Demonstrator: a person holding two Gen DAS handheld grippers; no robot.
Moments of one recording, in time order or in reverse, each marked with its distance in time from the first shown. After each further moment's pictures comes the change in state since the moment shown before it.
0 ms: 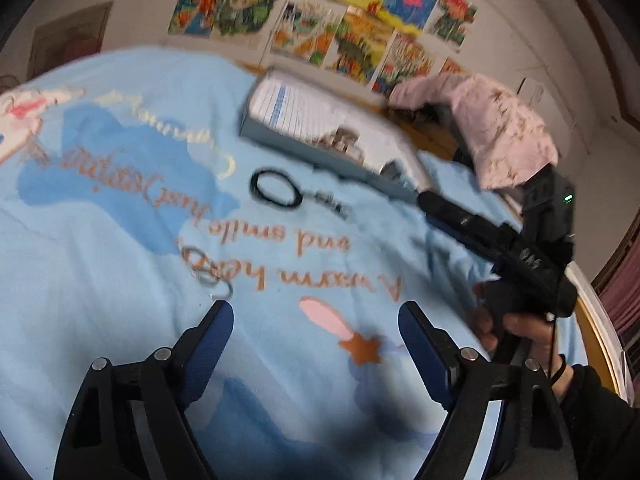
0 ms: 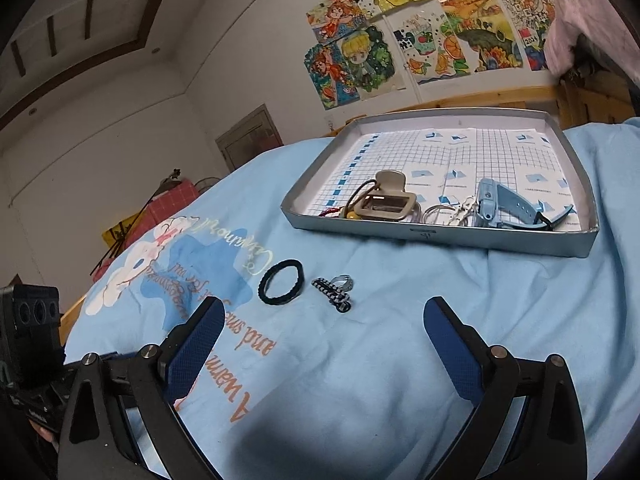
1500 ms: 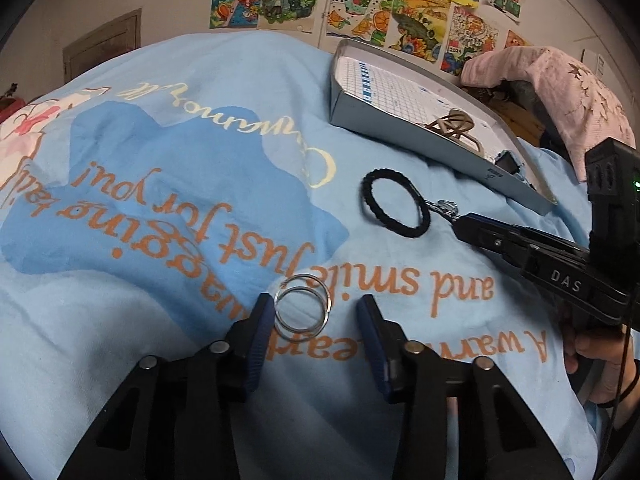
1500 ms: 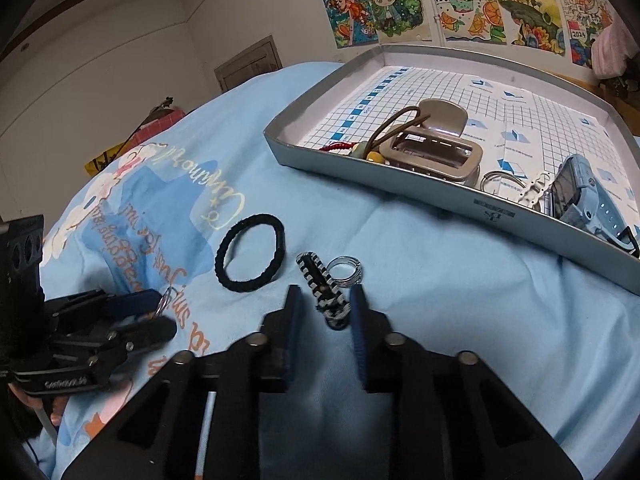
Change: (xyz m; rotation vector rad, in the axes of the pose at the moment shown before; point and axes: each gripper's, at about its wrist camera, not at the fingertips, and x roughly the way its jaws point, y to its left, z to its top) left arm 0.063 0.045 0.034 0.034 0.019 0.288; right arm 0.087 0.014 0.000 -0.142 0.225 -0.048
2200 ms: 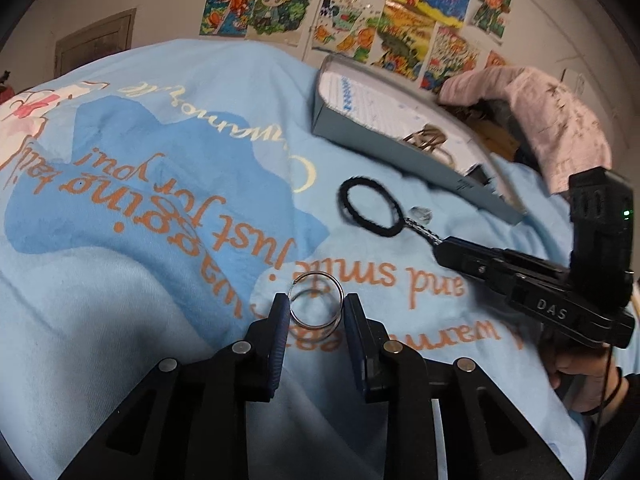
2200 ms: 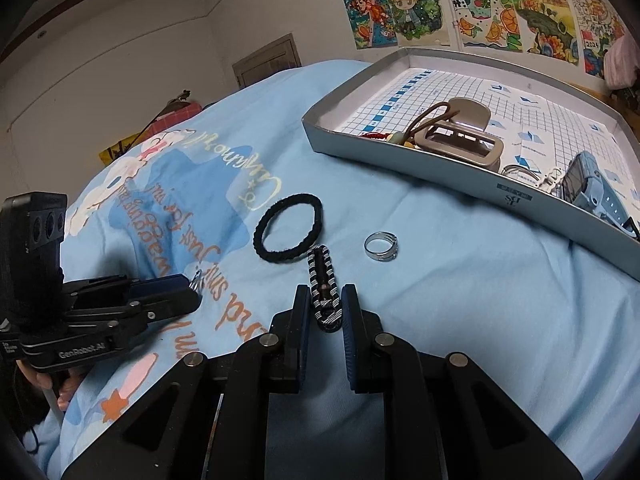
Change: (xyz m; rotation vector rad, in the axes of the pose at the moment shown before) left arm -0.015 0.007 -0.011 -0.024 -0.073 -0.133; right arm -0.014 0.015 -0.015 -0.039 0.000 0.036
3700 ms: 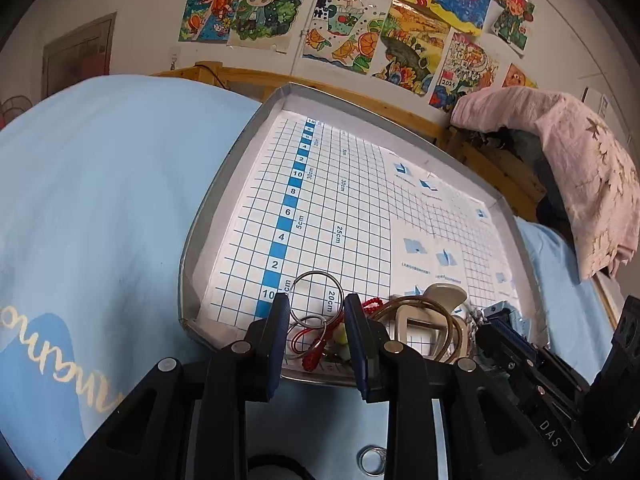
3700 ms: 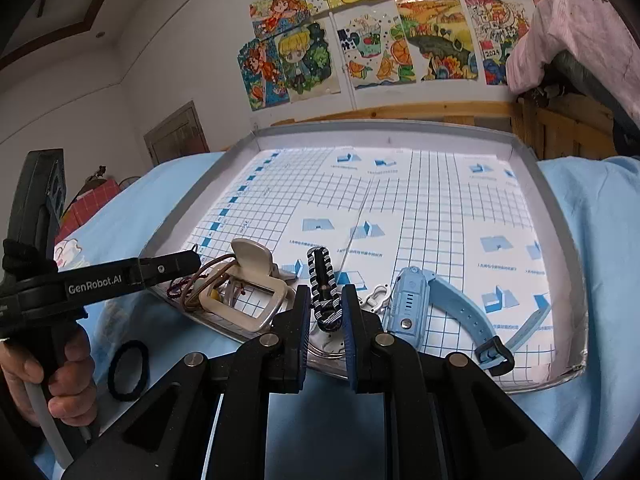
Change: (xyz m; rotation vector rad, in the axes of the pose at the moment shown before) left arm 0.120 -0.066 0.143 -0.024 0.009 0.035; right arm -0.007 -0.098 0.065 0.183 -0.201 -0.272
